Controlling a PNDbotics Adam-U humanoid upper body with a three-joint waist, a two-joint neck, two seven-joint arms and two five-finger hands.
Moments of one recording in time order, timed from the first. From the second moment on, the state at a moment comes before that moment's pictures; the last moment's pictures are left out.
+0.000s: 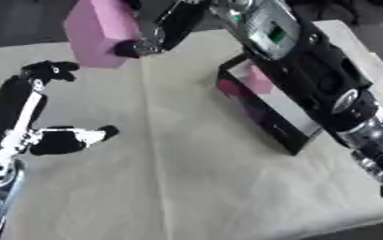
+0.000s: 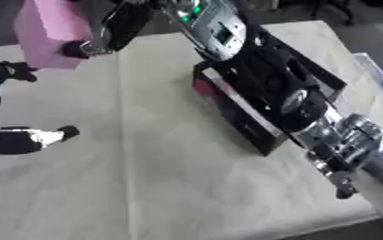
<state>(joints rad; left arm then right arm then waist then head) -0.56 0.26 -0.42 -1.68 -0.70 0.19 0.00 -0.98 -0.52 0.39 -1.59 -0.02 -0.02 0.40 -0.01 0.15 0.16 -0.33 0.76</state>
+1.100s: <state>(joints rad) -0.55 0.28 -0.40 -1.69 -0.69 0.20 0.01 -0.75 -0.78 0.21 -1.36 0.13 -0.05 0.18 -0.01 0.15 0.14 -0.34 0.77</state>
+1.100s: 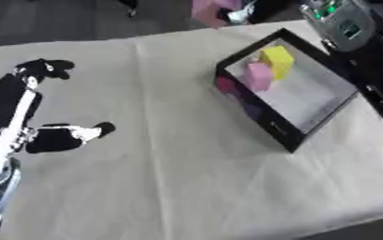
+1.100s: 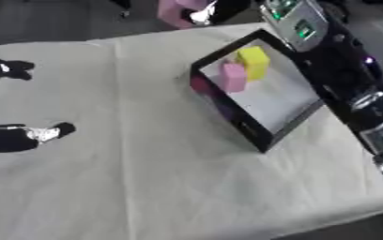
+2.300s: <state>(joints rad) -0.55 0.28 -0.40 -1.70 -0.68 0.21 0.02 -0.50 -0.89 0.11 -1.32 0.39 -0.10 0.07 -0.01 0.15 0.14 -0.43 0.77</state>
